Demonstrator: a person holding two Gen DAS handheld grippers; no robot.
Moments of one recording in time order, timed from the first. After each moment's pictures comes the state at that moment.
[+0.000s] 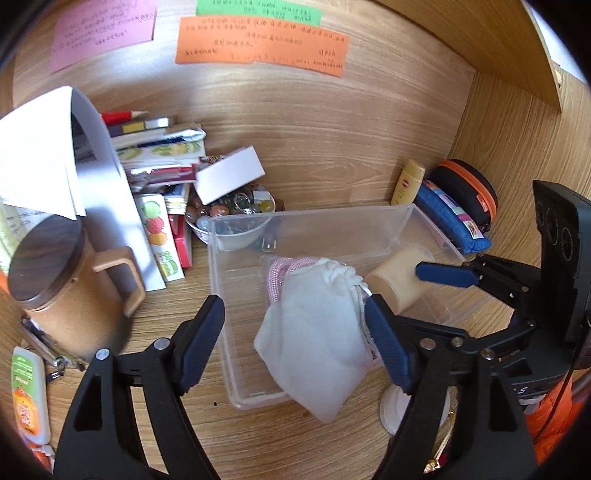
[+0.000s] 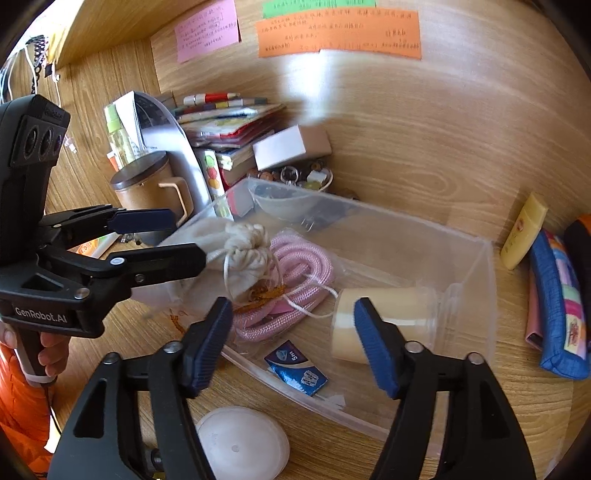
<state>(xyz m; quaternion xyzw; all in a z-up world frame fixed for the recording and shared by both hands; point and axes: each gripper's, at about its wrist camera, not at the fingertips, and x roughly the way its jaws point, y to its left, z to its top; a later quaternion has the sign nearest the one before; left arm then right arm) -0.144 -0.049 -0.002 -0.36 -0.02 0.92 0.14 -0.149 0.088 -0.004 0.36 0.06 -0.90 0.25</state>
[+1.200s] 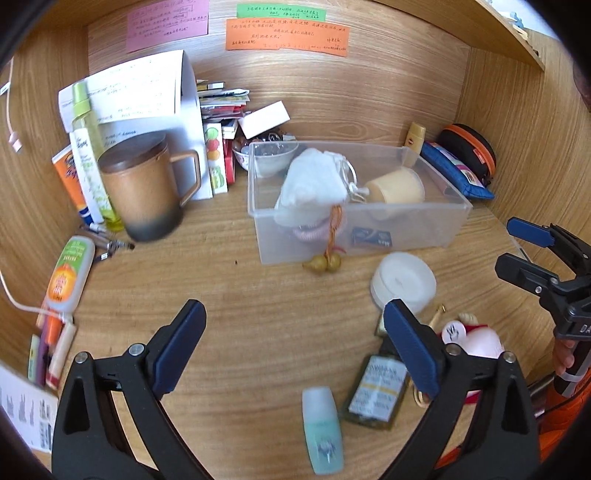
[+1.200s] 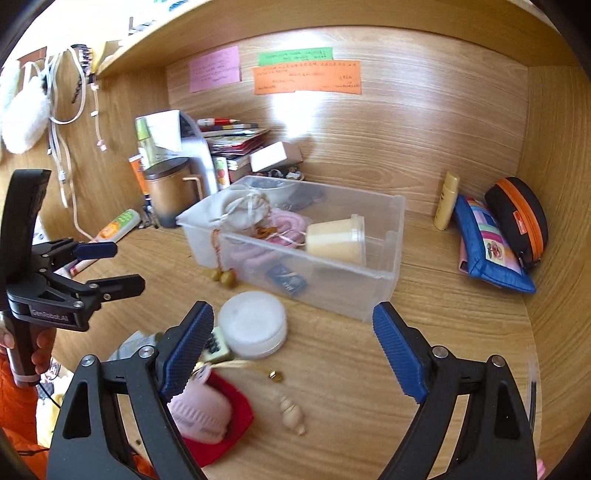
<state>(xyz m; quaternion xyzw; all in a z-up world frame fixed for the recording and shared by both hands) -0.013 -0.042 -0.023 -0.38 -0.01 0.92 0.06 -0.012 0.141 0.010 0.31 0.05 -0.93 0.21</state>
